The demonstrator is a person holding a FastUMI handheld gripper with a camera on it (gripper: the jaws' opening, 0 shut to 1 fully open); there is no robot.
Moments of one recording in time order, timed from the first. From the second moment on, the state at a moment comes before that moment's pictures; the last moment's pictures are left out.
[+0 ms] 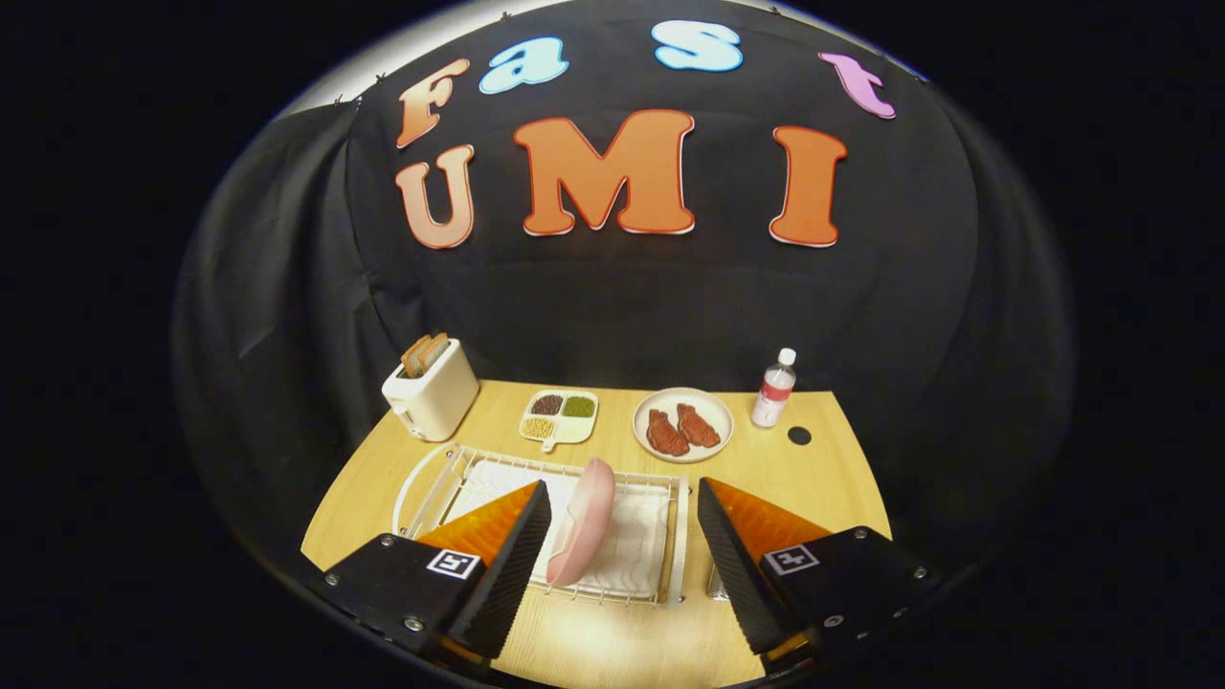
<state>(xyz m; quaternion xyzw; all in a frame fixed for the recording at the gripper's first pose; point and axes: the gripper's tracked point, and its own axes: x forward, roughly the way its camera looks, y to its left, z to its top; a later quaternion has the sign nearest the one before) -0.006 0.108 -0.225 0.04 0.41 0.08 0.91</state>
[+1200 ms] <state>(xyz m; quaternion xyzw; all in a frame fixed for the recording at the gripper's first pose) 0.000 0.139 -0.343 0.06 0.63 0.09 0.77</state>
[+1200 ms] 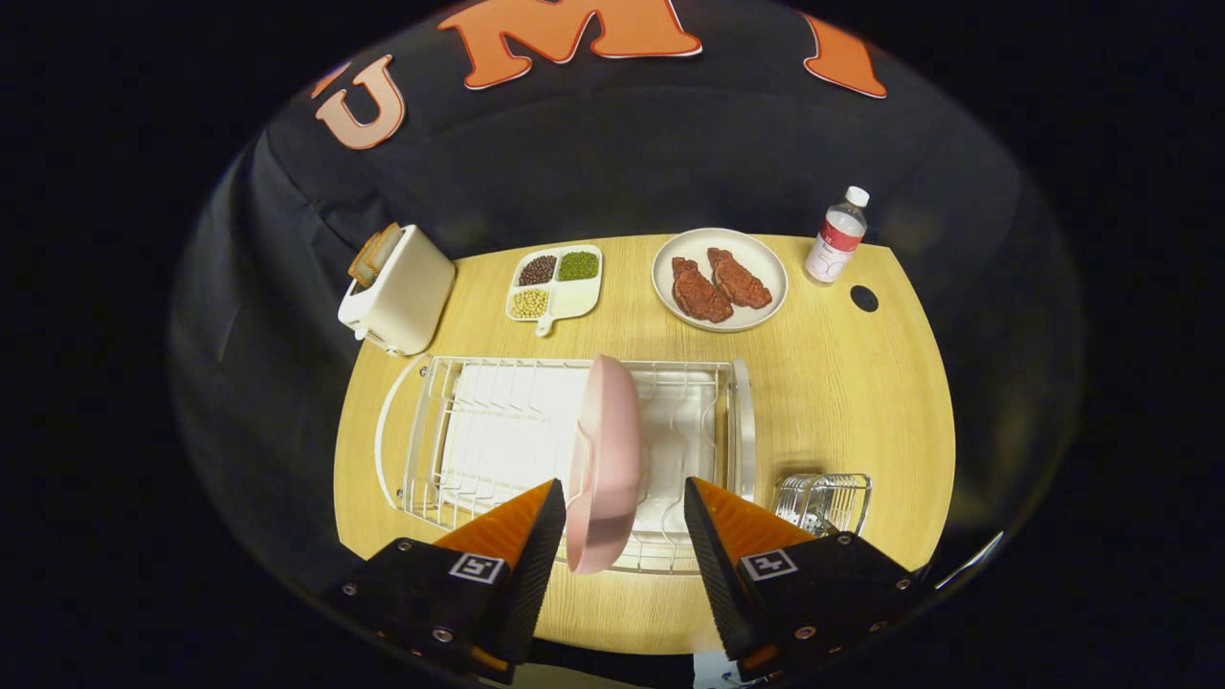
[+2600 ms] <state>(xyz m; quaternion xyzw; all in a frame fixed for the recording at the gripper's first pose) 0.014 0.130 -0.336 -0.02 0.63 0.05 0.77</state>
